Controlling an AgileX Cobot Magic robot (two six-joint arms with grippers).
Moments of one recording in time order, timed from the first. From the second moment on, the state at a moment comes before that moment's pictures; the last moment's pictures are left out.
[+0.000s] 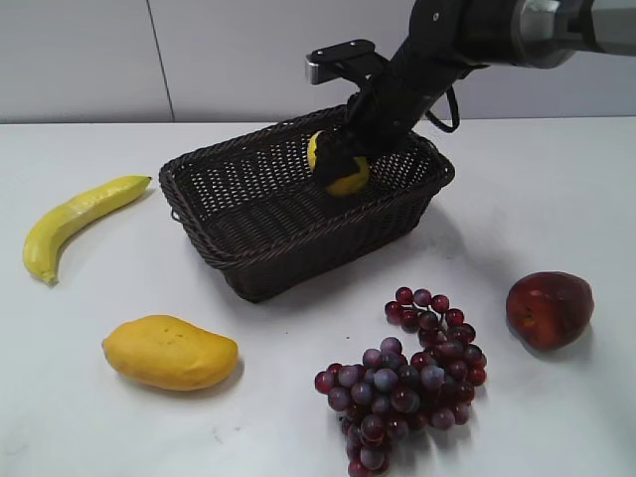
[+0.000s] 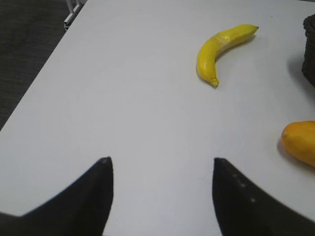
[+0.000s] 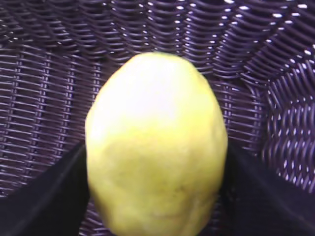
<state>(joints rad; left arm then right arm) 0.04 0.01 -0.49 -0.01 1.07 -0.01 0.43 2.24 -1.78 0.38 0.71 -0.45</state>
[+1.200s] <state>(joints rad) 0.04 0.01 -0.49 -0.01 1.07 -0.01 0.01 1.94 -1.72 0.09 1.20 -0.09</state>
